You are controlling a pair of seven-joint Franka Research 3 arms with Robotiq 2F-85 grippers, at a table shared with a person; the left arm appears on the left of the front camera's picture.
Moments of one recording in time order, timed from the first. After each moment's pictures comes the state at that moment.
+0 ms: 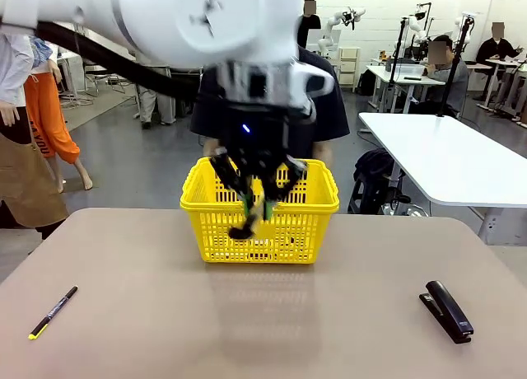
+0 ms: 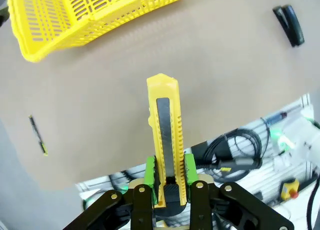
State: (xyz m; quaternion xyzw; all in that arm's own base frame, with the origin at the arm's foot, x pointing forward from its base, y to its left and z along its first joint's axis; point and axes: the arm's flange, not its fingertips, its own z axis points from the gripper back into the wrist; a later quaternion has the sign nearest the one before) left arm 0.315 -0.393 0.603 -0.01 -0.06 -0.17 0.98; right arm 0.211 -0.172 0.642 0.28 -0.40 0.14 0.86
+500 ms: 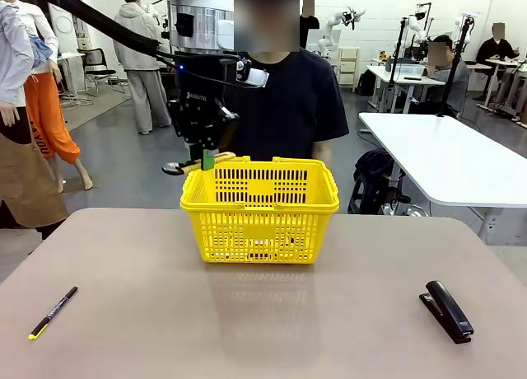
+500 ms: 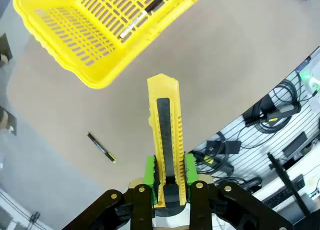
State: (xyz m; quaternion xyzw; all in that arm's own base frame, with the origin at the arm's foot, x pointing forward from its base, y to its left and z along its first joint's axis) left arm 0.428 -0.313 0.638 0.02 0.03 -0.33 0.94; right arm 0.211 -0.172 0.642 0.28 -0.40 0.14 0.86
